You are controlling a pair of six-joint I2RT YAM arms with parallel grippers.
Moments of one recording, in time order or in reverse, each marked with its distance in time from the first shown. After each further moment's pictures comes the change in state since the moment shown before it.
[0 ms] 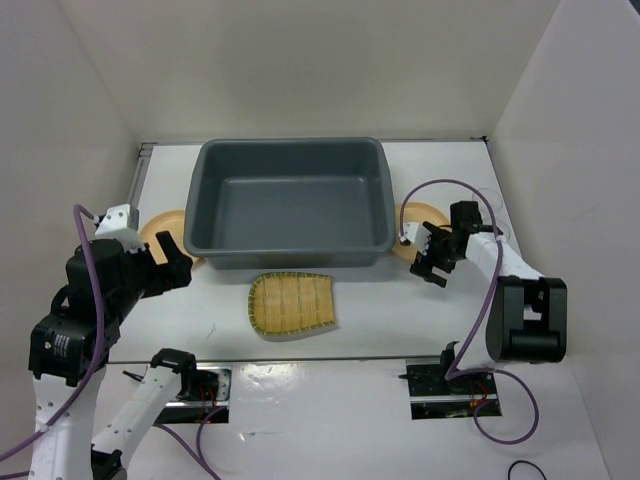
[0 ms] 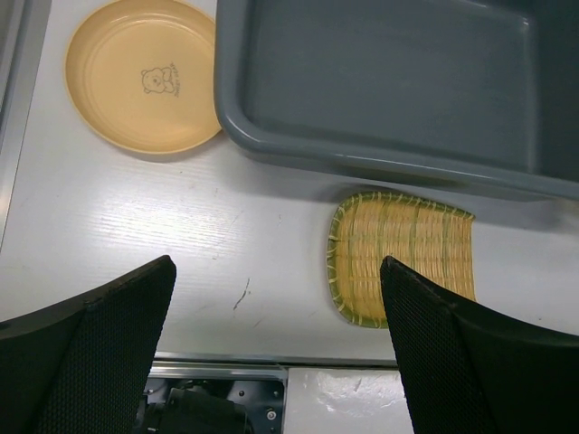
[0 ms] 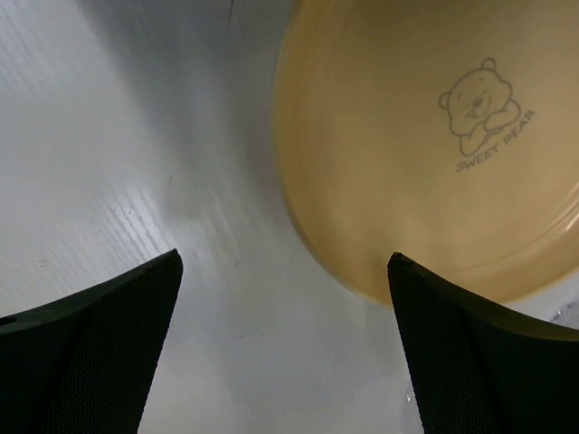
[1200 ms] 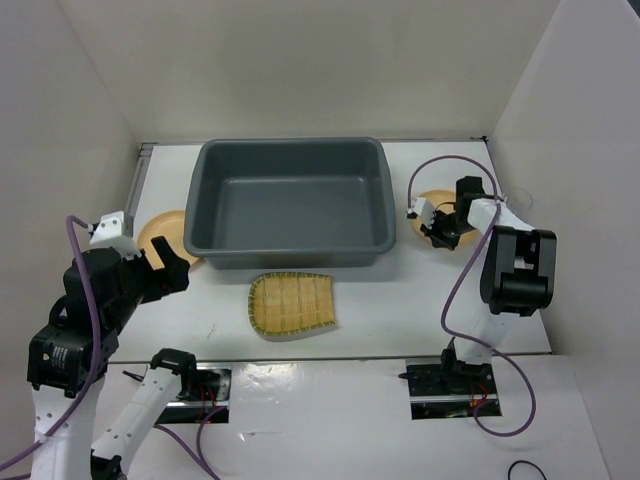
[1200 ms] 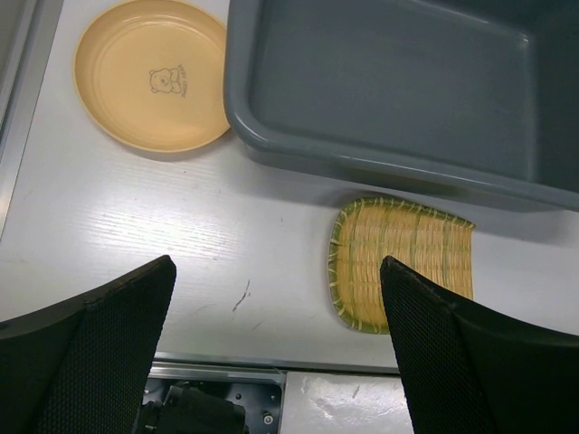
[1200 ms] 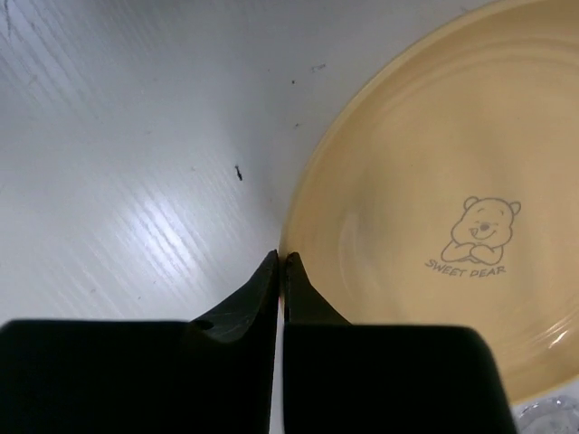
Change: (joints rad) left arm -0.007 -0.052 -0.028 0.003 -0.033 -0.029; right arm -0.069 0.352 0.304 -0.045 -0.020 -0.010
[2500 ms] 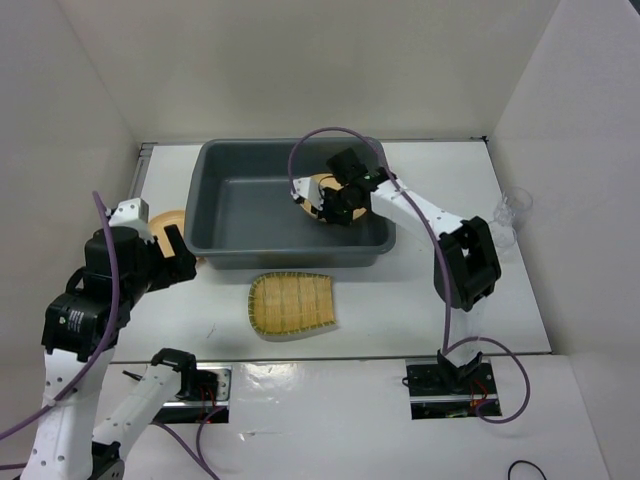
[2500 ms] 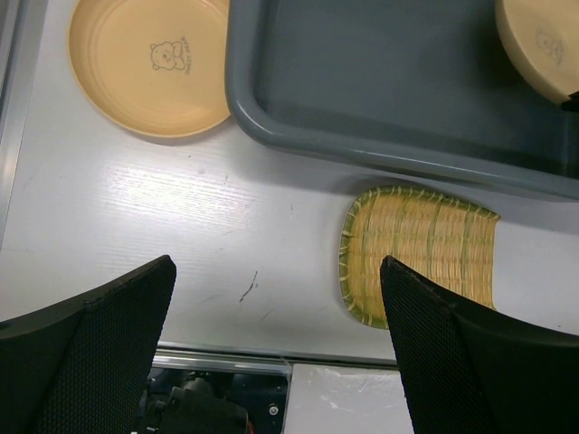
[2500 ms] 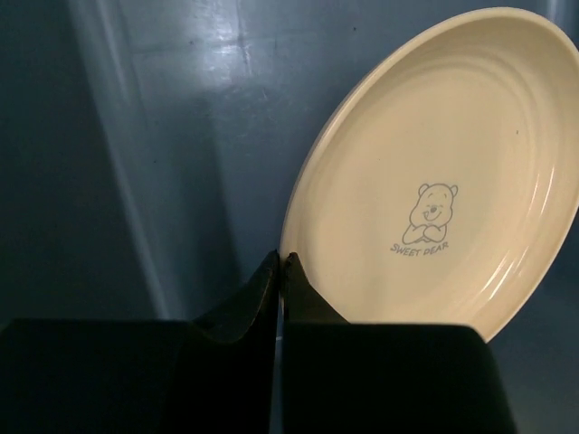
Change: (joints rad) left arm -0.010 0.118 -0.002 0.001 -0.013 0.000; right arm 0.716 0.114 0.487 -0.051 0.077 0.418
